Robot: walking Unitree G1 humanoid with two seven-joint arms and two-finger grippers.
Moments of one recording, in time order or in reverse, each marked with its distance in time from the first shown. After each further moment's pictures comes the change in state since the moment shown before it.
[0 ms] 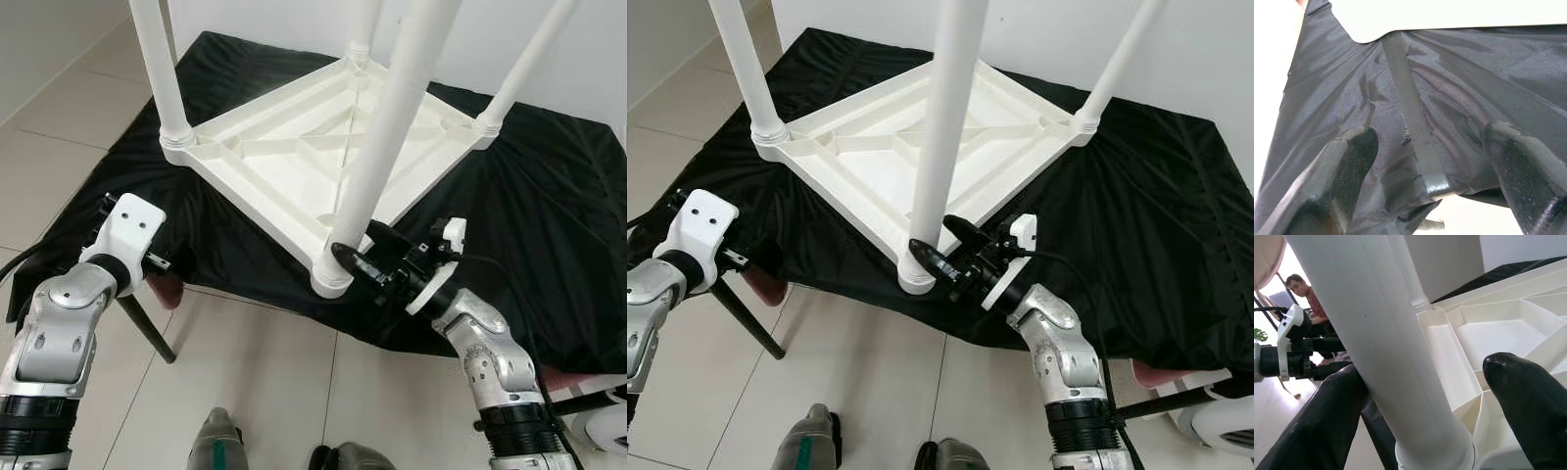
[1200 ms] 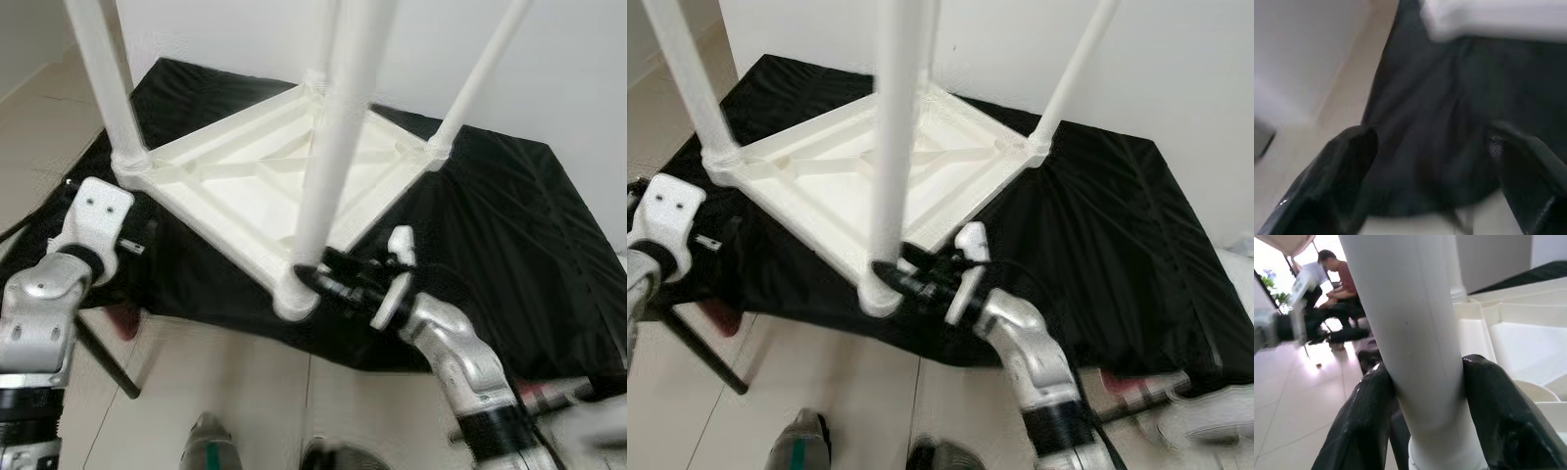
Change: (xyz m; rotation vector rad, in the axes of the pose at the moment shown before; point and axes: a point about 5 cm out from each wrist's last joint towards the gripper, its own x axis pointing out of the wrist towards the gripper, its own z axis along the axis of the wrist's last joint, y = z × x) left arm -0.009 0.030 -0.010 -0.016 0.039 0.146; right arm 0.021 0.012 -0.013 0.006 0.070 0.078
